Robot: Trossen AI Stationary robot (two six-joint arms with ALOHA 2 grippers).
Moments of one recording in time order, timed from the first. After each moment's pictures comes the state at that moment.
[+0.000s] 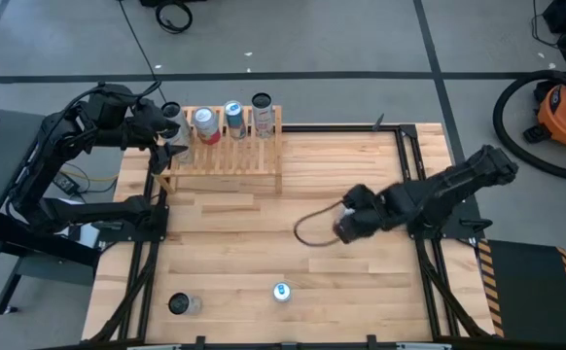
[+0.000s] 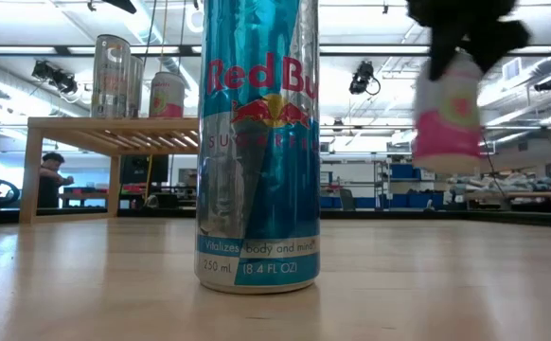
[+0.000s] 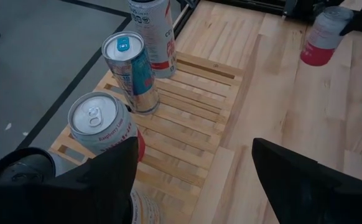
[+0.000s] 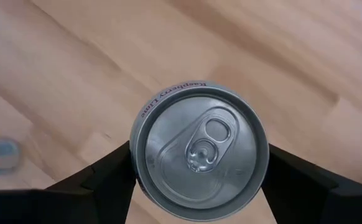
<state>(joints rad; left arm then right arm) 0.64 0.97 1.56 -1.27 0.11 0.19 0.34 1.39 1.22 -1.19 0.33 1.28</state>
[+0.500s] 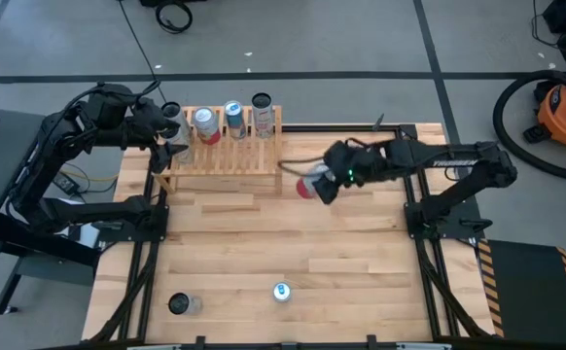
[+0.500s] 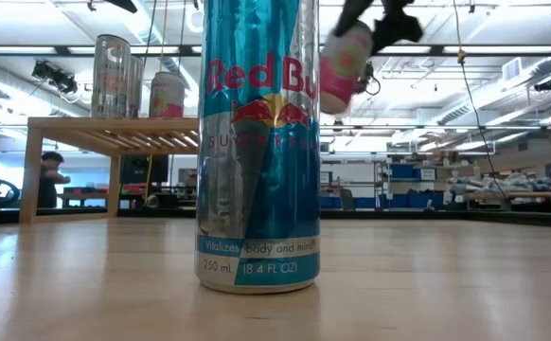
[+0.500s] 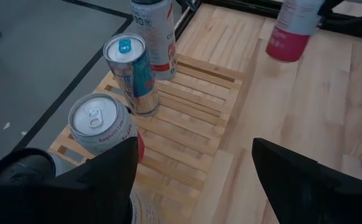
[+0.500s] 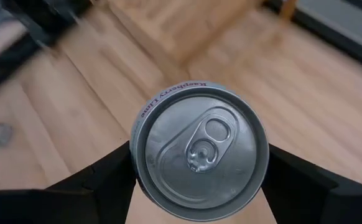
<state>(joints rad) 0.64 0.97 1.56 -1.26 0.11 0.18 0.02 1.39 1.44 -0.94 0.29 0.71</state>
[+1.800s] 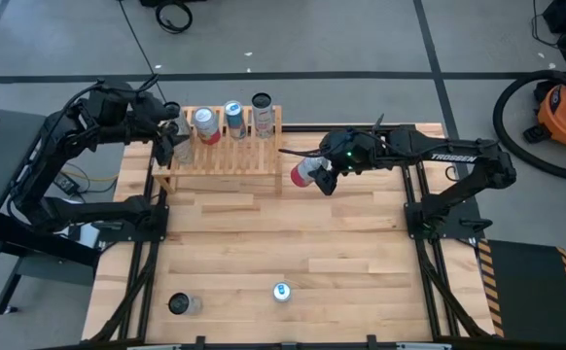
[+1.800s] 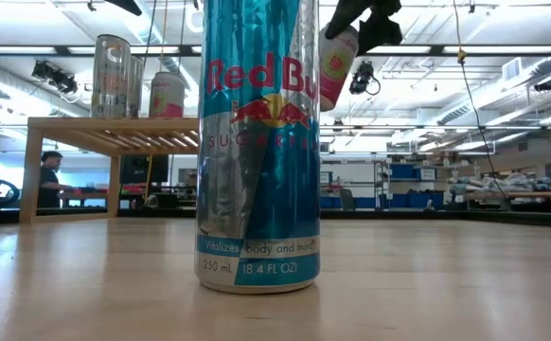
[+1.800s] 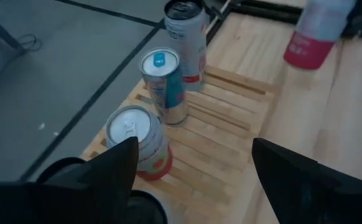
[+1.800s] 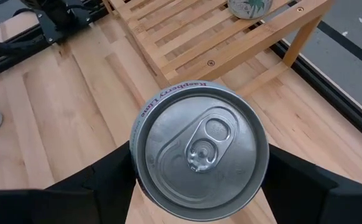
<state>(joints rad) 0.64 0.98 1.56 -1.19 0.01 0.17 -0.09 1.39 1.45 -0.85 0.22 0.43</state>
